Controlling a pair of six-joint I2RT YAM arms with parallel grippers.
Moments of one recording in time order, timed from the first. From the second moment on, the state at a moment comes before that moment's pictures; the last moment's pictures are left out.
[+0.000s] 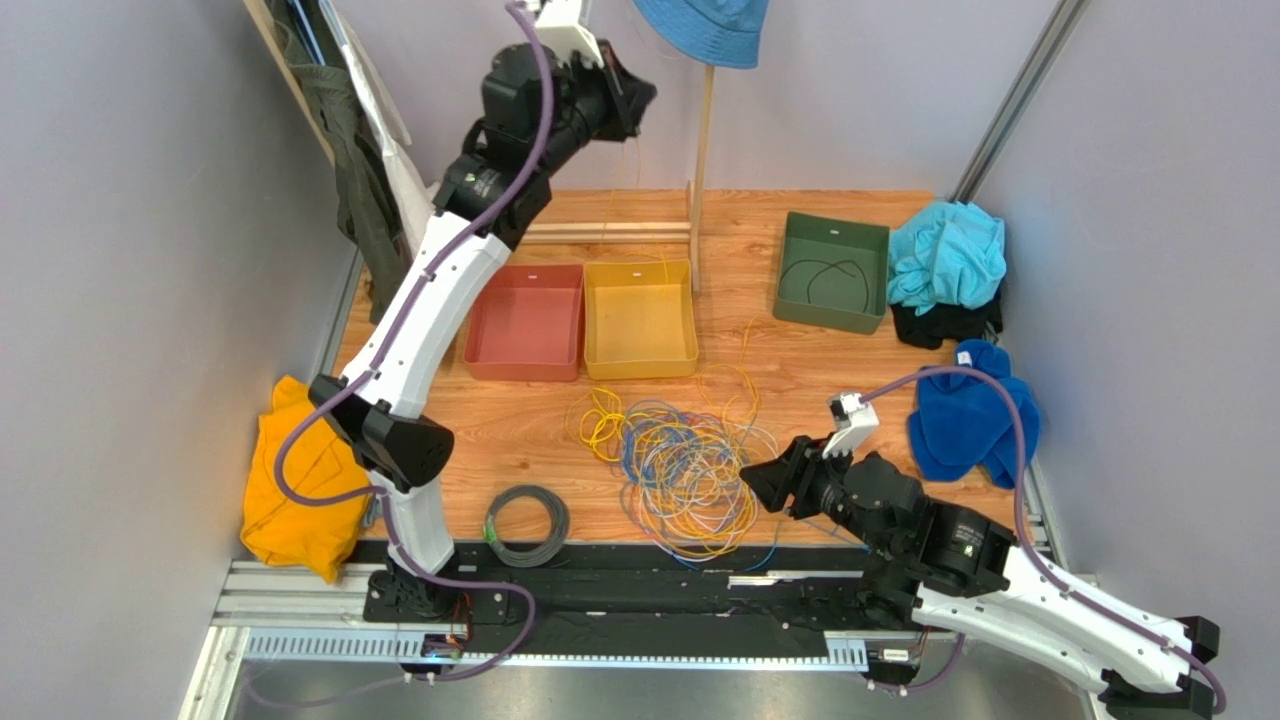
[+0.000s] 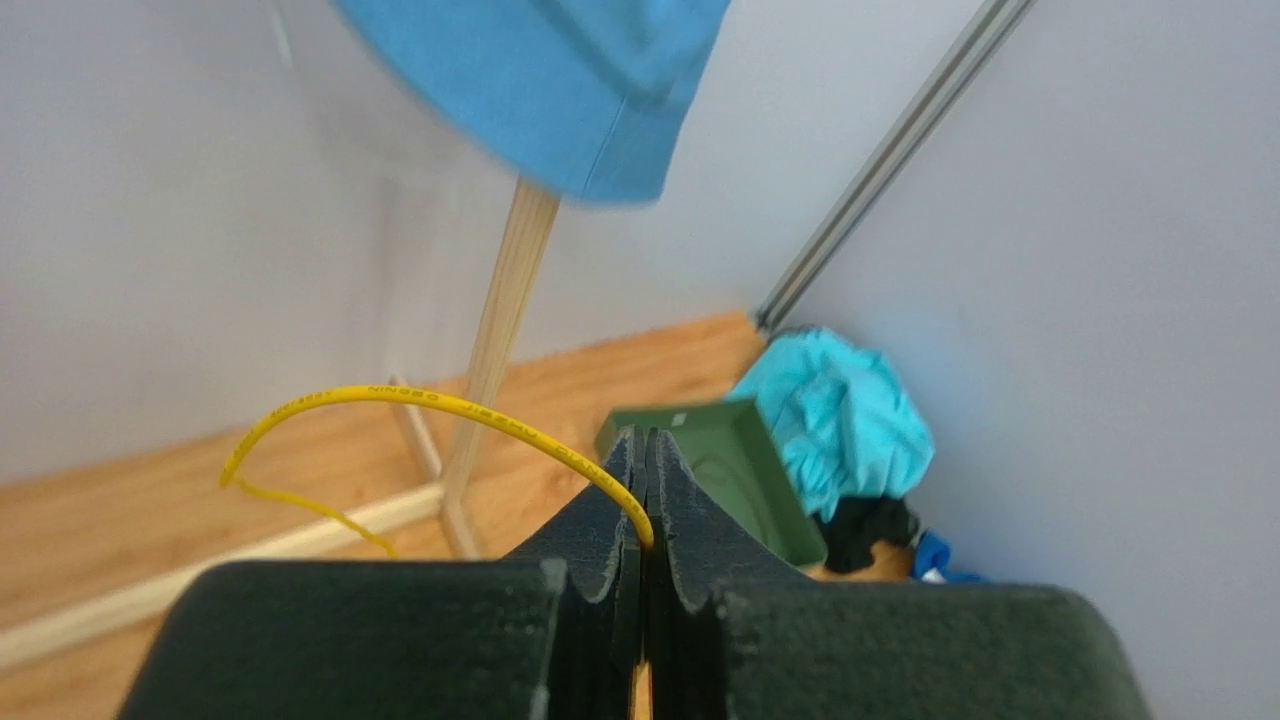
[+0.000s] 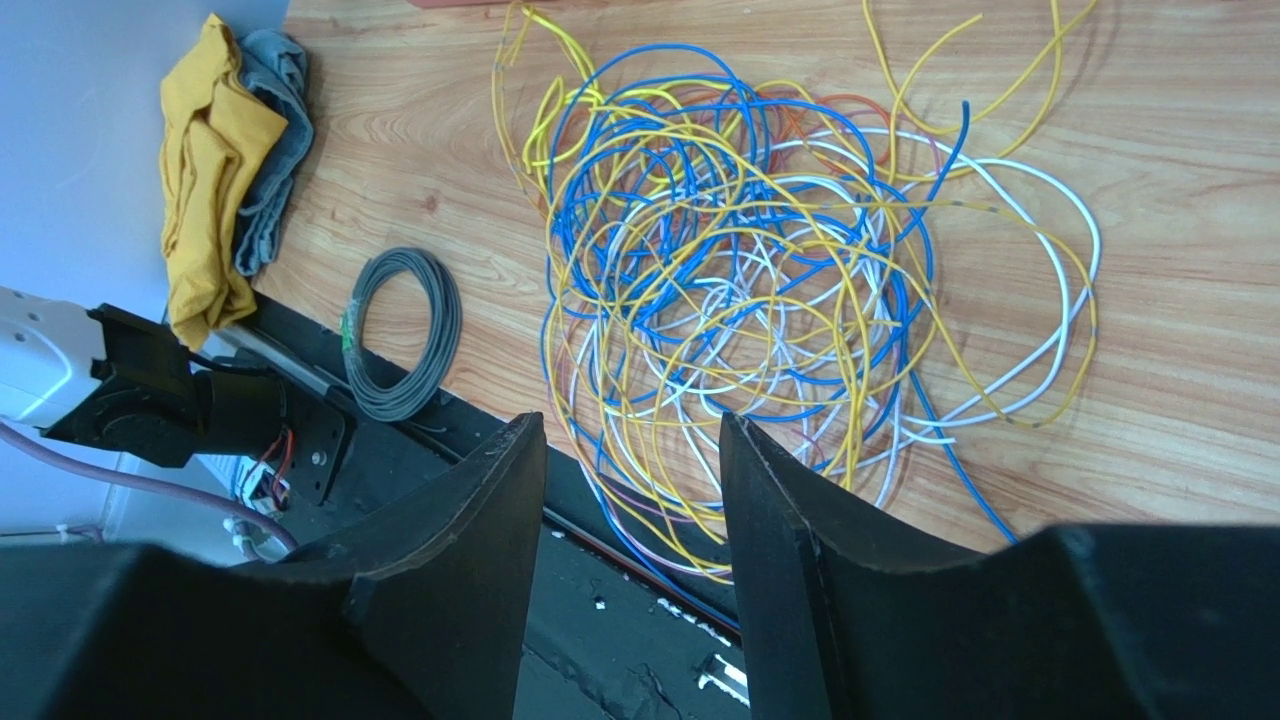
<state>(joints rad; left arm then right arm) -0.54 1.84 2.23 -0.39 0.04 -0.37 1.09 0.32 0.45 -0.54 0.36 0.81</state>
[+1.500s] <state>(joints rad) -0.54 1.89 2.11 -0.34 0.04 -0.36 1.09 0.33 0.41 -0.53 0.36 0.83</state>
